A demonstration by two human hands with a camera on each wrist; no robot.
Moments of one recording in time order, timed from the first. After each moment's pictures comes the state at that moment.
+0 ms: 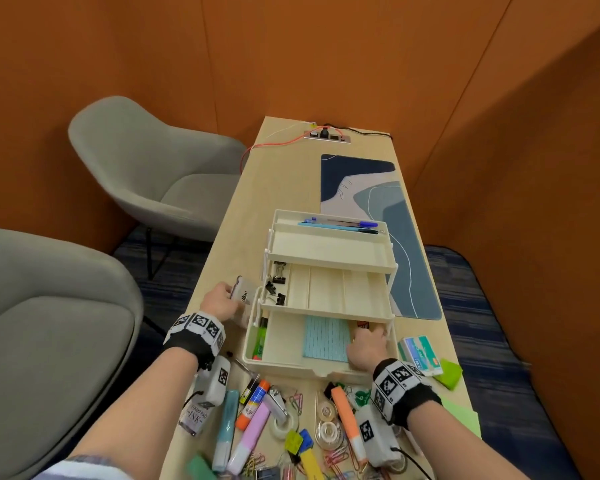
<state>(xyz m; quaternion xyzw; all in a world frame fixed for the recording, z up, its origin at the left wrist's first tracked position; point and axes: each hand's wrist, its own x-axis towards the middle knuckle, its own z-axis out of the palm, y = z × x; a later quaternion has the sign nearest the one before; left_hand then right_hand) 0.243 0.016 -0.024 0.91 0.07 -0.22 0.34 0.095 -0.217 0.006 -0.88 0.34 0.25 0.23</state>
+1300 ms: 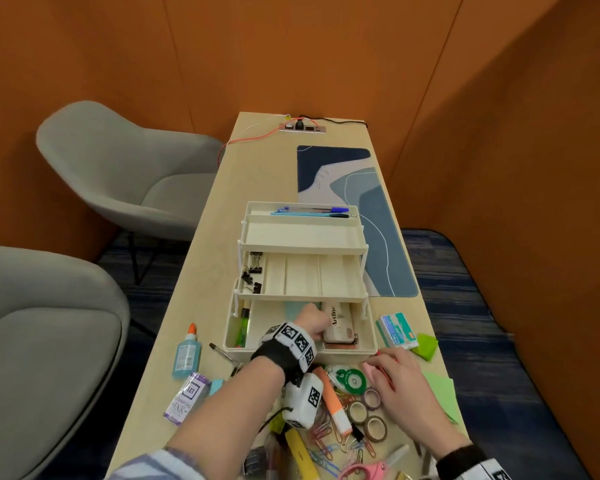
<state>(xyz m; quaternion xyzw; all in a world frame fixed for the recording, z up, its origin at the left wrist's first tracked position) 0.137 -0.161 -0.004 0.79 0.03 -0.43 0.44 -0.047 -0.258 0.017 -0.95 0.15 0.01 0.27</state>
